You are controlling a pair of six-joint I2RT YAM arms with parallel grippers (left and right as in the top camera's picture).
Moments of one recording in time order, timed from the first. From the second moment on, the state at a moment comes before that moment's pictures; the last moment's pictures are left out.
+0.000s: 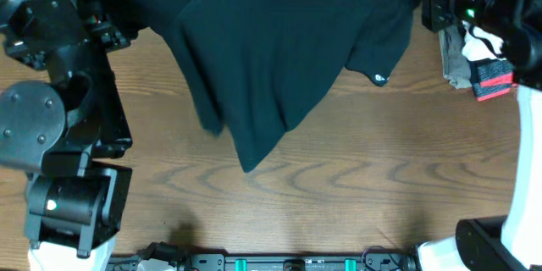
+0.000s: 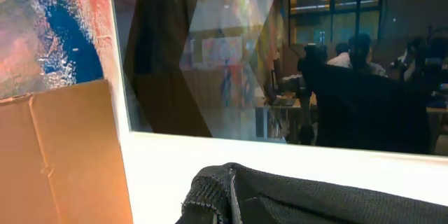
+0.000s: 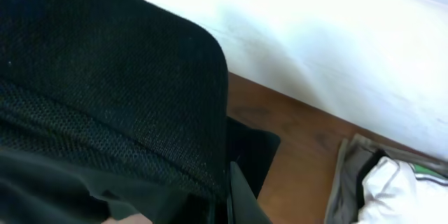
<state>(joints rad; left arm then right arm) -0.22 1.01 1.44 -0.12 -0.52 0.16 0.10 1.65 2.33 -1.26 -0.23 -0.17</state>
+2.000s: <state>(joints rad) -0.19 1.89 1.43 0.07 -0.56 -0.07 0.09 2.45 2.36 -0.81 -0.09 -0.05</state>
